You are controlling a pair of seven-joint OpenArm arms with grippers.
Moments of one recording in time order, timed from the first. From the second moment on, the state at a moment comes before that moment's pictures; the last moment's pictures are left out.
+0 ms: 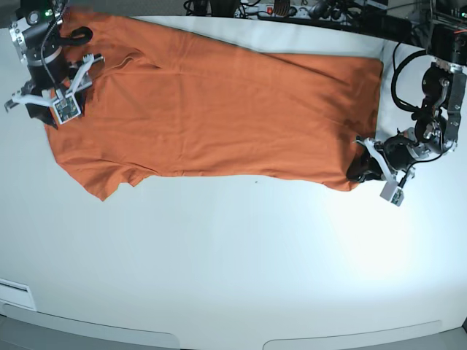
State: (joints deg) left arm -4.0 -41.5 8.7 80.9 -51.4 -30.4 34.5; right arm -37.0 29.8 10.5 130.2 0.9 10.3 -41.3
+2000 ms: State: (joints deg) left arm -10.9 -41.5 8.8 80.9 -52.4 -37.6 35.8; right arm 19.6 29.7 10.5 66.2 65.6 40.7 -70.8
